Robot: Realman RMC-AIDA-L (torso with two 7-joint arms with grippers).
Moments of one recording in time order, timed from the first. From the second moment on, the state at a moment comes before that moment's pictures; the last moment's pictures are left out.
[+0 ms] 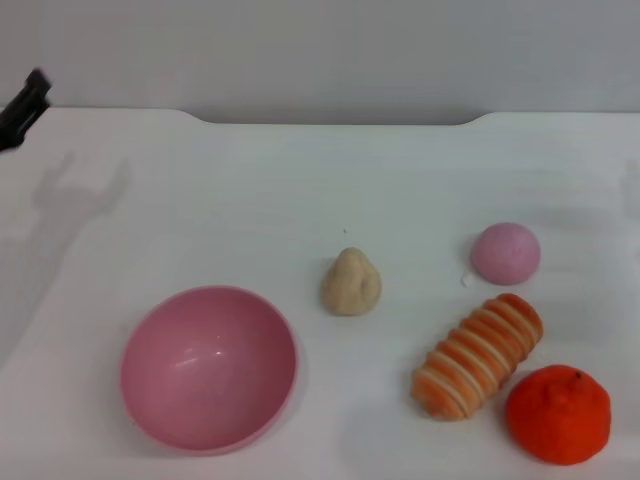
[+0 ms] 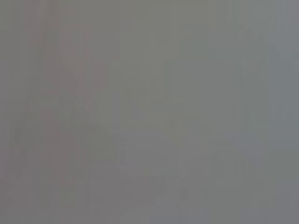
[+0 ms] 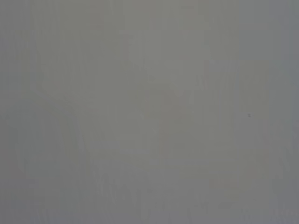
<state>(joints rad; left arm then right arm) -0.36 -2.06 0.82 0.15 0.75 1.33 -0.57 0.52 2.09 -0.76 0.04 -0.48 -1.27 0.40</state>
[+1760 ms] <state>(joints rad) -0.35 -2.06 1.25 1.53 2.54 1.67 -2.61 0.51 2.08 -0.75 0.04 -0.48 -1.28 0.40</state>
